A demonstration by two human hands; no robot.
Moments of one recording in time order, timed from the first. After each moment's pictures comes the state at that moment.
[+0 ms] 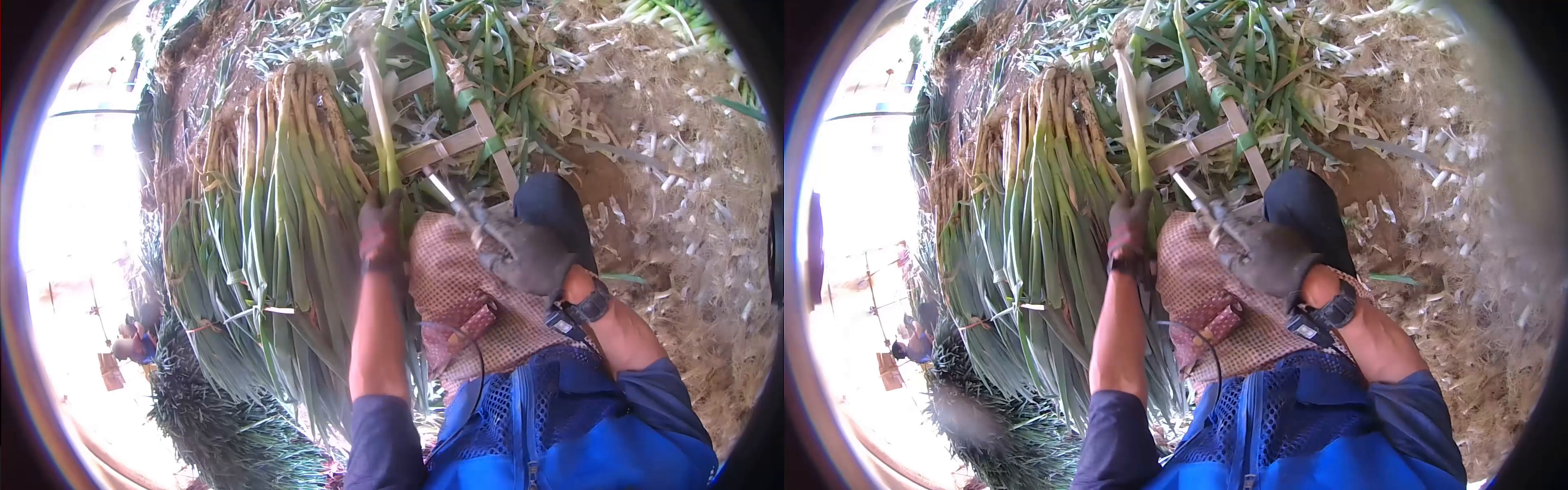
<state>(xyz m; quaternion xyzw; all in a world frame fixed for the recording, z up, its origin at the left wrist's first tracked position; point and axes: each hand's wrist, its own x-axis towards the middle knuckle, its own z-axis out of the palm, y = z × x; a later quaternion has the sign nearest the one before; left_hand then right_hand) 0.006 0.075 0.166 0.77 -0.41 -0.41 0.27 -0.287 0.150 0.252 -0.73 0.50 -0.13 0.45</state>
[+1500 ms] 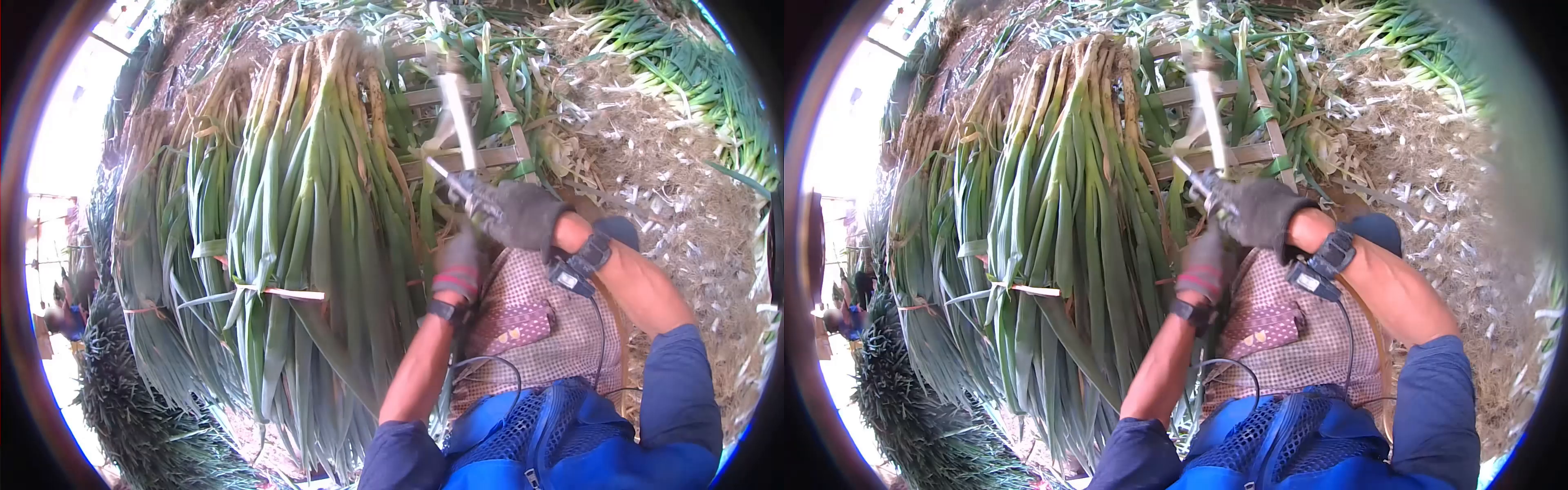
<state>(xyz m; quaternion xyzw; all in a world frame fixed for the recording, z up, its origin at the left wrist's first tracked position) -0.047 0.152 0.167 0.69 -0.59 -0.39 0.12 -0.169 0.067 0.299 -0.80 0.50 0.15 0.29</state>
